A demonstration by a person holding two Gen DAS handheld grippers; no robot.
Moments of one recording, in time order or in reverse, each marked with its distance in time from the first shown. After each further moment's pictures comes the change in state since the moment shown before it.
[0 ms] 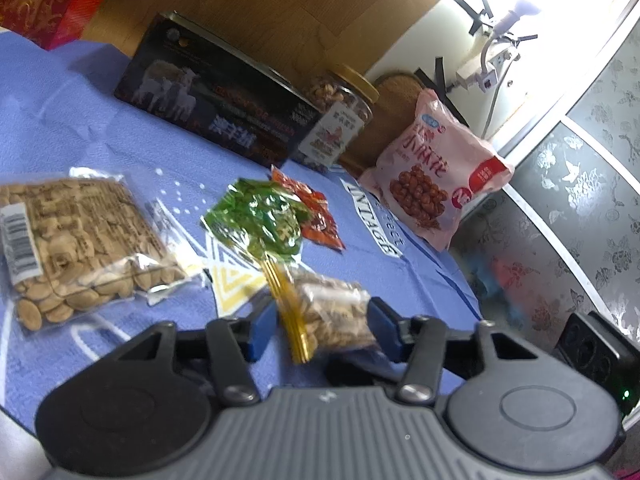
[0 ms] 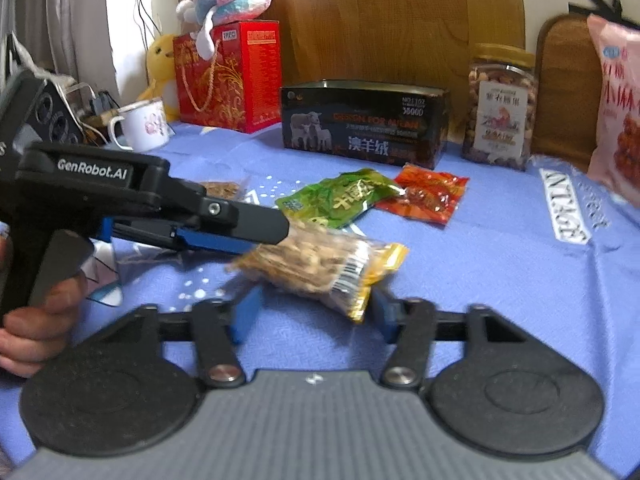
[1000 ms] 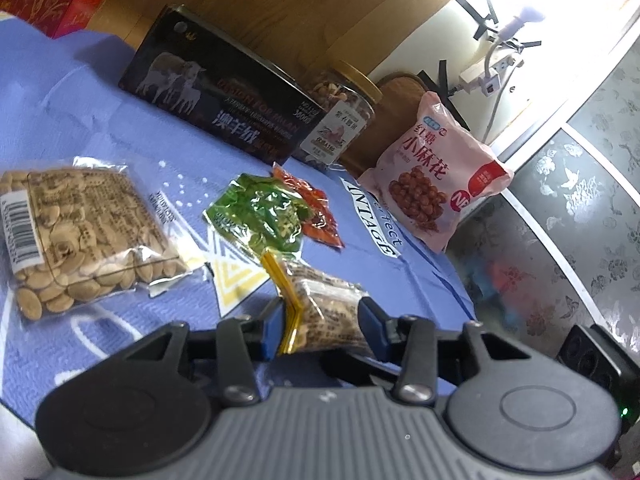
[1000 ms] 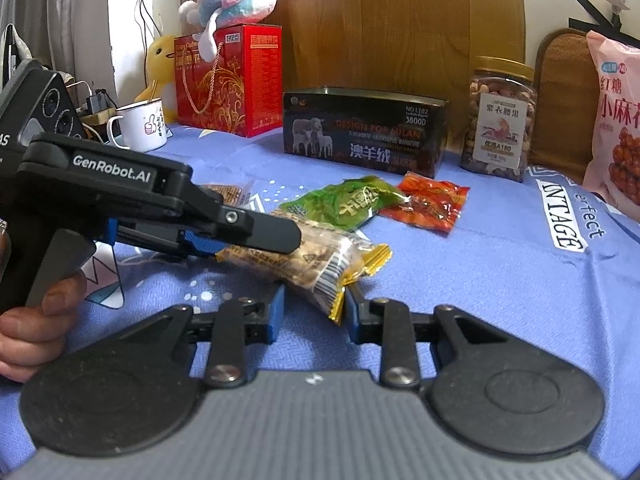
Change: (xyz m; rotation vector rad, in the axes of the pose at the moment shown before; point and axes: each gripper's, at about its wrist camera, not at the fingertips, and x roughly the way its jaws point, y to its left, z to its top) left arm -0.003 0.003 -0.001 -0.033 -0.011 -0.002; right arm -0.002 0.010 -0.001 0.000 -0.020 -0.024
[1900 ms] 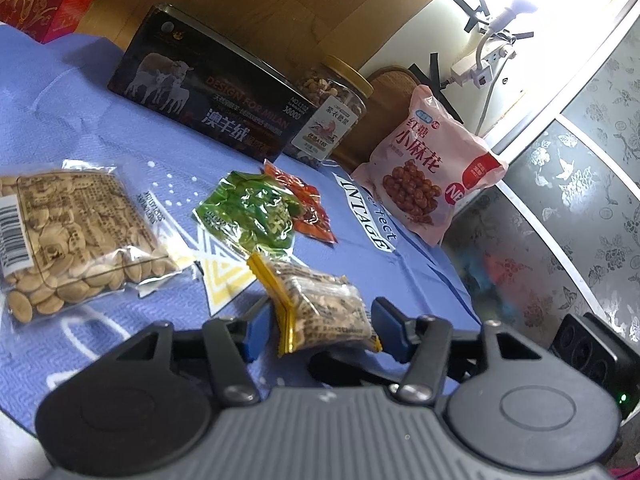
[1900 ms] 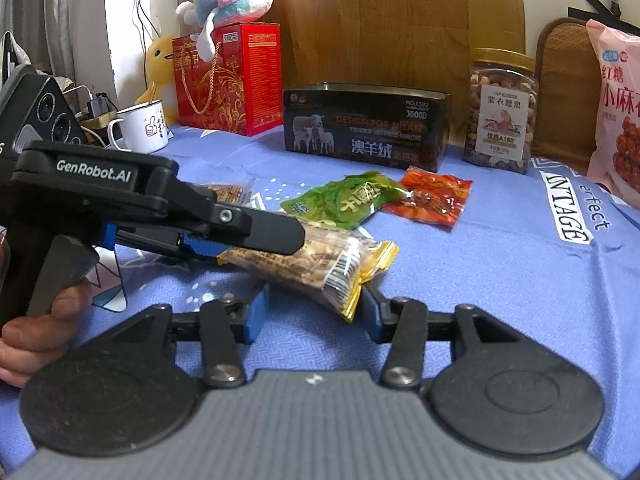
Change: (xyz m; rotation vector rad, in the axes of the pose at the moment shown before) left arm 0.004 -0.005 -0.001 0.034 0.011 -0.010; right arm 0.002 -0.003 0.000 0.021 0.009 0.016
